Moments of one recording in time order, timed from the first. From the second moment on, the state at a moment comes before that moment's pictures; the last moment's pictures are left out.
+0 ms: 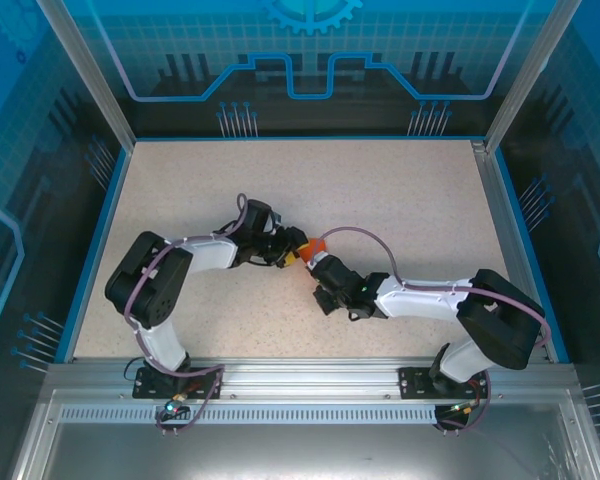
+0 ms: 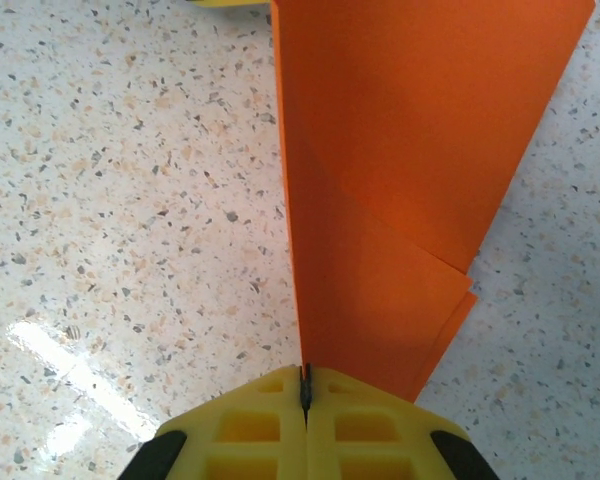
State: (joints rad) left arm -0.44 1.79 0.90 0.09 0.56 -1.16; right arm 0.95 1.51 0.72 -0.19 0.23 0.27
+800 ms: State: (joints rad) left arm -0.45 1.84 1.00 -0.08 0.56 -1.13; right arm 0.97 1.54 0.72 -0.23 0.32 0.23
